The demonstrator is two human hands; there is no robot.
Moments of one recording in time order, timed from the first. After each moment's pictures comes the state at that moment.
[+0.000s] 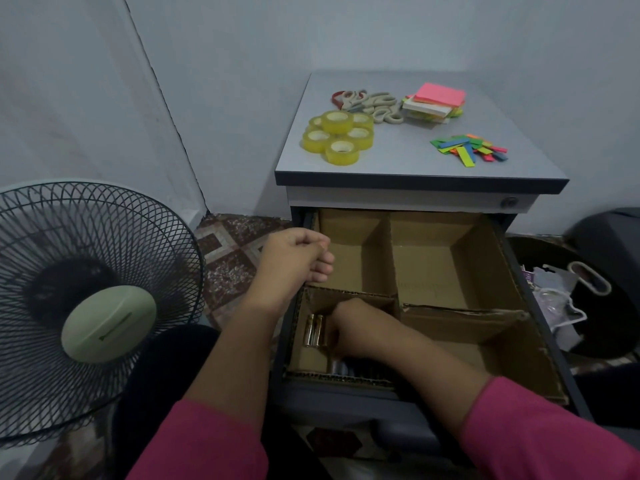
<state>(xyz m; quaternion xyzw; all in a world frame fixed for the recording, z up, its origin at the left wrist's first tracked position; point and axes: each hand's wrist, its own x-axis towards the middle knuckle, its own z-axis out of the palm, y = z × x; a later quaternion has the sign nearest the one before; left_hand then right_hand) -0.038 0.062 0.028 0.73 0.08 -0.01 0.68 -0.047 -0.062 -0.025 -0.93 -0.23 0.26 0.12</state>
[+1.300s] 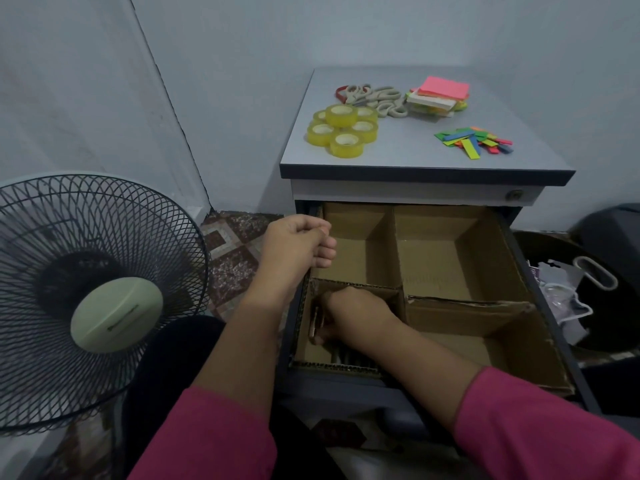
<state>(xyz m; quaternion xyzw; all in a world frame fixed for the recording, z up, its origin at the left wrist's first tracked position) -0.041 0.062 0.033 0.72 0.09 0.03 0.69 -0.045 -0.050 -0.037 -0.95 -0.26 0.14 0.08</state>
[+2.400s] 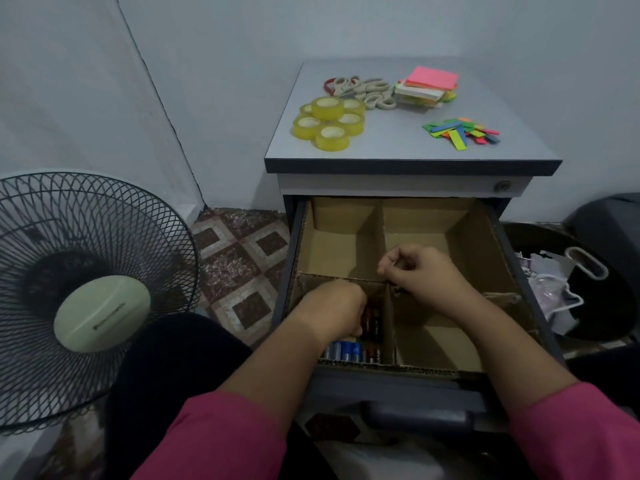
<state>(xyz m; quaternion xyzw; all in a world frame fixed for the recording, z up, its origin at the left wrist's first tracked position) -0.043 0.003 -0.018 0.95 -0.14 -0.29 0.07 -0.039 -0.149 0.000 -0.90 -0.05 0.08 0.43</state>
